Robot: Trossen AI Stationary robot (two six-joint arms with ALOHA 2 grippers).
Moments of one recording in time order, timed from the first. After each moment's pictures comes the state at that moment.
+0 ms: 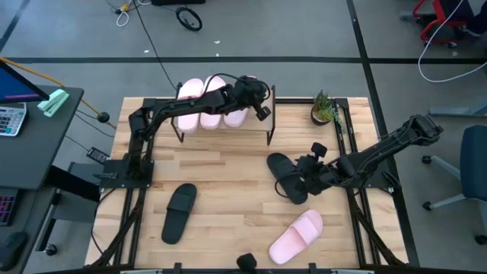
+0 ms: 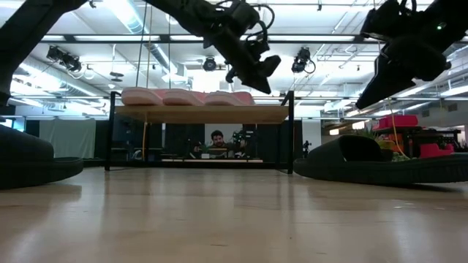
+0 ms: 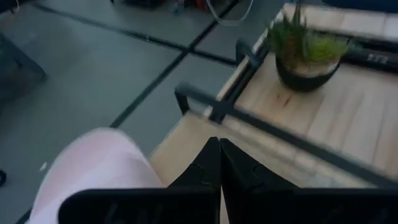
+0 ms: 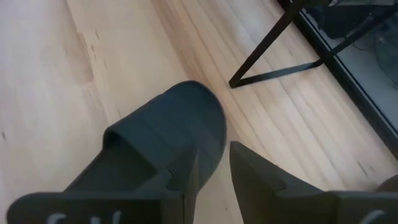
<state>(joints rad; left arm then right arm) 0.39 2.02 1.73 -0.23 -0.29 0.03 0.40 1.16 0.66 -0.61 0.73 0.60</state>
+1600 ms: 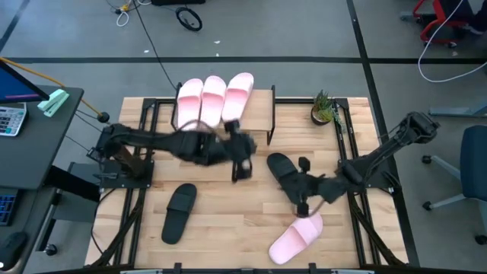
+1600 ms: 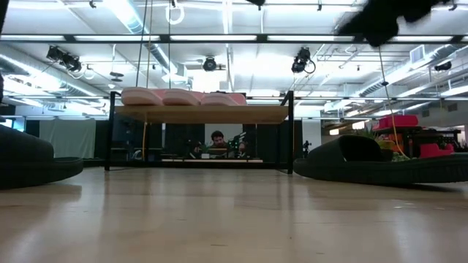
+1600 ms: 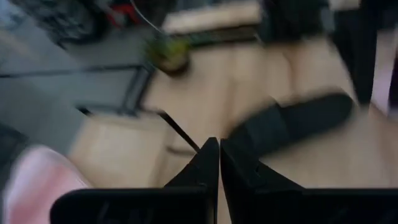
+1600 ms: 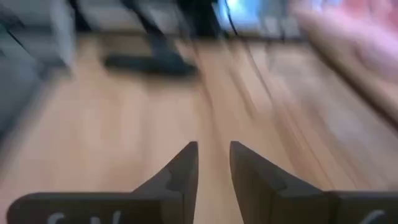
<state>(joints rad) -0.17 1.71 1.73 -0.69 -0.56 0.00 0.57 1.16 0.66 0.02 0.63 0.26</state>
